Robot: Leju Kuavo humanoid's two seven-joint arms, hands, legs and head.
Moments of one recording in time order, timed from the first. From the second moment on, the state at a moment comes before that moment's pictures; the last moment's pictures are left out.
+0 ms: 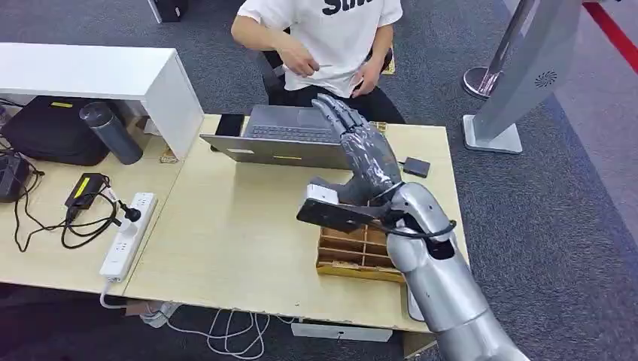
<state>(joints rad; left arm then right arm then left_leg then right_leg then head) -0.13 0.05 -1.55 -0.05 1.35 0.20 0.08 -0.63 0.23 0.52 -1.20 0.95 -0.14 -0.28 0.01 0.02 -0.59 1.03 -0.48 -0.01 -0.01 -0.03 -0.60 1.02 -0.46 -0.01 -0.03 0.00</state>
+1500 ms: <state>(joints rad) -0.12 0.03 -1.55 -0.05 1.46 0.20 0.09 -0.14 0.06 0.42 -1.17 1.54 -0.49 -0.03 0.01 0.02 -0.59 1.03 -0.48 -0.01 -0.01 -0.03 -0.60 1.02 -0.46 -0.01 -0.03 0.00</state>
